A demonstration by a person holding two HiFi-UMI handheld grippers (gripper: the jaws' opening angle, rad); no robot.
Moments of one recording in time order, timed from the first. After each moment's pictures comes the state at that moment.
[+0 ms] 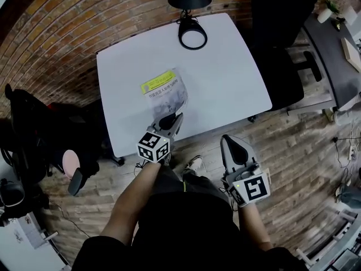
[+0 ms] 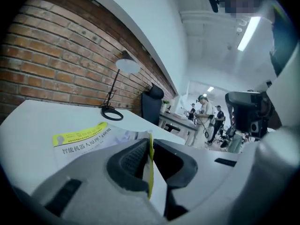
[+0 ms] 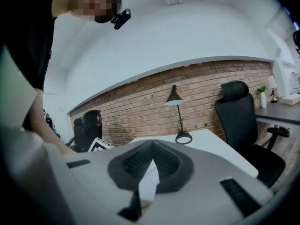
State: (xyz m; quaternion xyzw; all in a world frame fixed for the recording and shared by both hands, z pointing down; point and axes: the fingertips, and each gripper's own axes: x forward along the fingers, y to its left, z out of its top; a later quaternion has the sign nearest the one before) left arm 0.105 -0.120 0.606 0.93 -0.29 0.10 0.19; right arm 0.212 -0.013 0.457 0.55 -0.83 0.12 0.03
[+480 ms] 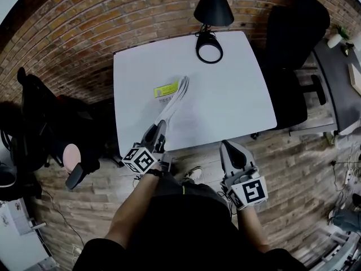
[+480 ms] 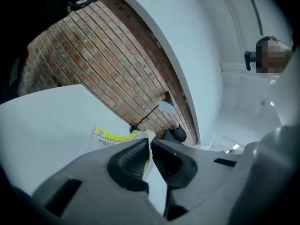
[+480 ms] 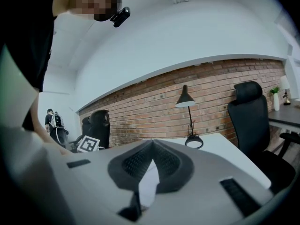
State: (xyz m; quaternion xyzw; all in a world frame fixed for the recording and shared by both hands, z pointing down) left arm -0.015 -0.127 0.568 0.81 -0.45 -0.16 0.34; right arm 0.179 -0.033 0.441 0.50 -0.86 0.11 0.02
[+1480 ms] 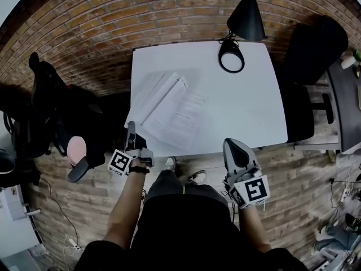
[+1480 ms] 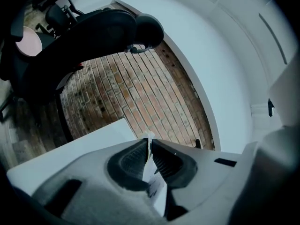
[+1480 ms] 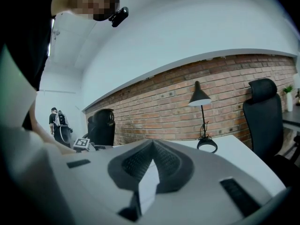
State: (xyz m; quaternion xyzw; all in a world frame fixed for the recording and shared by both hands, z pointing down) left arm -0.217 -0.139 0.560 0.66 -0.56 -0.36 0.36; right arm 0.119 -0.075 0.438 0.46 -0.88 0.10 0.04
